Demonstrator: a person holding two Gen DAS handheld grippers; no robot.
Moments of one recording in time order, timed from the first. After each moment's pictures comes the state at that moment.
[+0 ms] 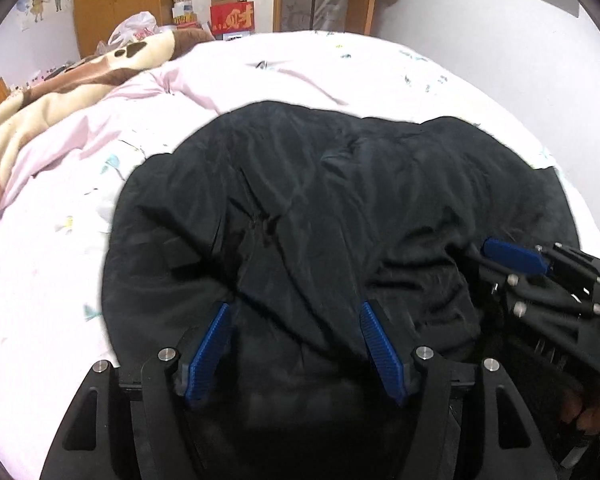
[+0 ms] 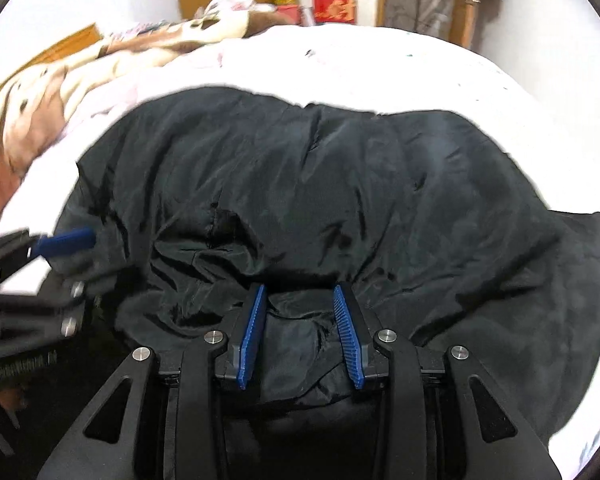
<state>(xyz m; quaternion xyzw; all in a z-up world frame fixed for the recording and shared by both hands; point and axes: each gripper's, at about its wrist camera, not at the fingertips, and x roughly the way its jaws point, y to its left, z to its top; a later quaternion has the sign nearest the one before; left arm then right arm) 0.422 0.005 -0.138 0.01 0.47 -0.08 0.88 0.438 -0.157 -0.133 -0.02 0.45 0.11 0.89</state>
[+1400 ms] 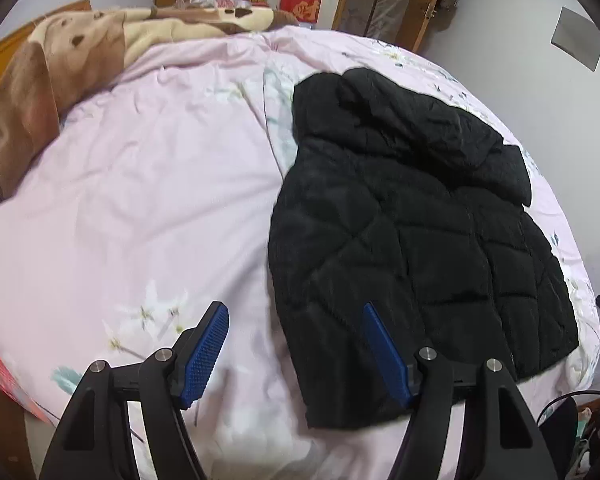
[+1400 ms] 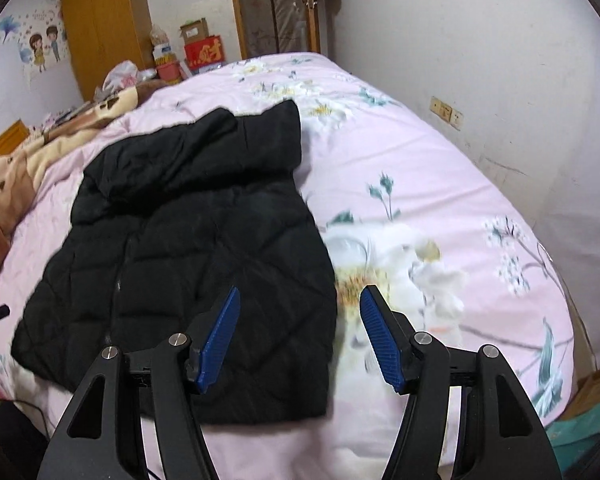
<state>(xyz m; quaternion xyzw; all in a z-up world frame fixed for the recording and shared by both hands) 0.151 0.154 -0.119 -0.09 0.49 -0.03 0.87 0.113 -0.332 -0.073 0.07 0.42 -0.07 0.90</state>
